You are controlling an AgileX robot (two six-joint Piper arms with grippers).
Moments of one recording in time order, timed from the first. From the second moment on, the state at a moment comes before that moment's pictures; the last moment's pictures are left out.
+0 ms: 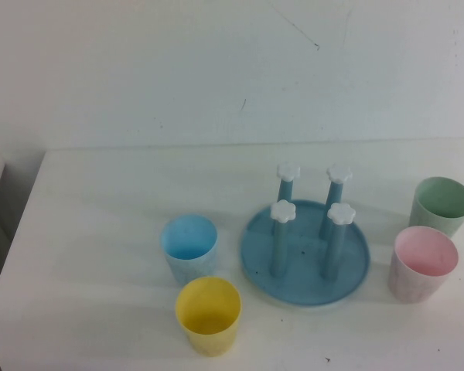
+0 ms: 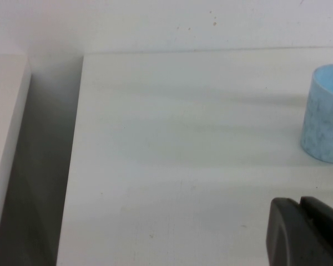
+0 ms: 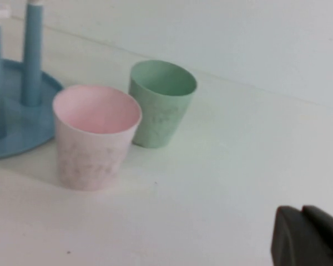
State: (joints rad) right arm 0.04 0.02 -0.09 -0.01 0.46 -0.25; left arm -0.13 -0.01 0.03 -0.10 0.35 -0.03
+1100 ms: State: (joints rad) right arm -0.02 -0.01 0.02 -0.05 0.46 -0.02; left arm -0.13 -0.01 0.02 -0.10 0.37 -0.04
